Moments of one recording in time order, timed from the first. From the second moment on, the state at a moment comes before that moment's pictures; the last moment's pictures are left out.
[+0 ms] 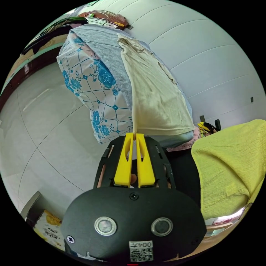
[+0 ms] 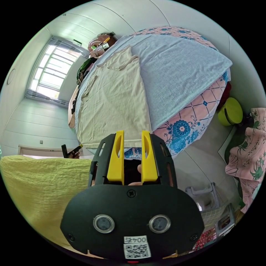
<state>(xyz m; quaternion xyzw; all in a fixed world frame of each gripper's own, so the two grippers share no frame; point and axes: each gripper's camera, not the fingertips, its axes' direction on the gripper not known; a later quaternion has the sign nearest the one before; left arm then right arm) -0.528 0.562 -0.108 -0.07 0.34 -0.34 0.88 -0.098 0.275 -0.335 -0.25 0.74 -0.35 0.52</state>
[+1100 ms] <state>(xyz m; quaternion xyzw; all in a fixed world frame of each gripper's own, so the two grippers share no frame) -0.645 0.540 -0.042 -0.05 0.35 -0.39 0.85 -0.147 0.227 -0.335 -0.28 0.70 -0.35 0.56</state>
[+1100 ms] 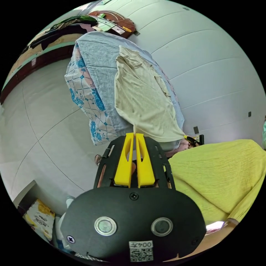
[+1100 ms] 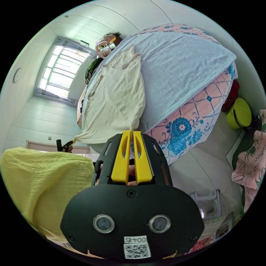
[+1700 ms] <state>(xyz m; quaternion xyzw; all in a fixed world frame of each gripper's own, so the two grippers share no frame) -0.796 0.474 0.019 0.14 0.37 -0.48 0.78 -0.223 0.166 -0.200 -0.28 0.53 -0.37 0.72</state>
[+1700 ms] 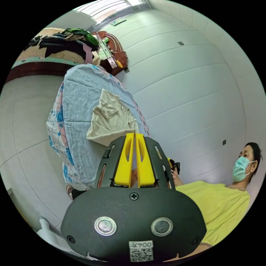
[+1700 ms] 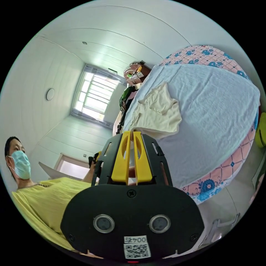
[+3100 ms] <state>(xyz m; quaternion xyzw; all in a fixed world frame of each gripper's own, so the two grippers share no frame) -1.007 0.299 0.573 0.08 0.32 -0.65 0.68 0.081 -0.293 0.155 -0.12 0.70 -0.25 0.66</state>
